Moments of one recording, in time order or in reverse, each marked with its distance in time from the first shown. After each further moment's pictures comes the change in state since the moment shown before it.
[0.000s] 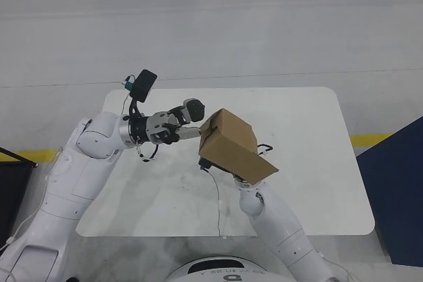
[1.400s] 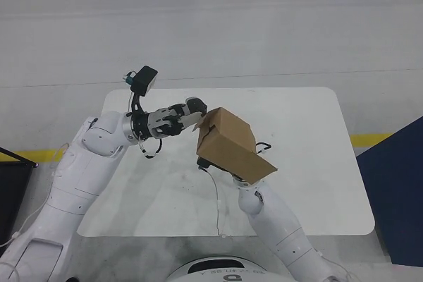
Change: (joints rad) left arm -0.041 -0.023 0.042 0.079 -0.085 0.000 0.000; right arm 0.011 -0.008 0.000 0.001 0.000 0.009 -0.009
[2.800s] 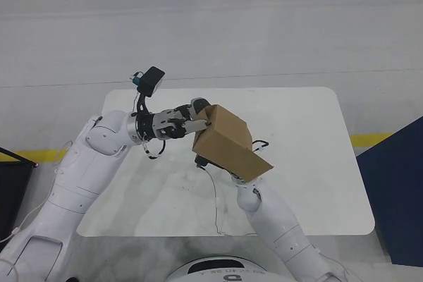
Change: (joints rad) left arm -0.029 0.009 0.053 -0.003 -0.004 0.000 0.000; right arm 0.026 -0.015 -0.001 0.030 -0.005 0.009 -0.009
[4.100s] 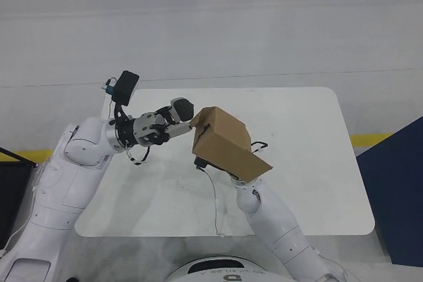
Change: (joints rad) left arm 0.167 0.049 -0.196 -0.155 0.131 0.000 0.091; right arm -0.010 -0.007 0.005 0.004 -0.005 0.007 -0.007
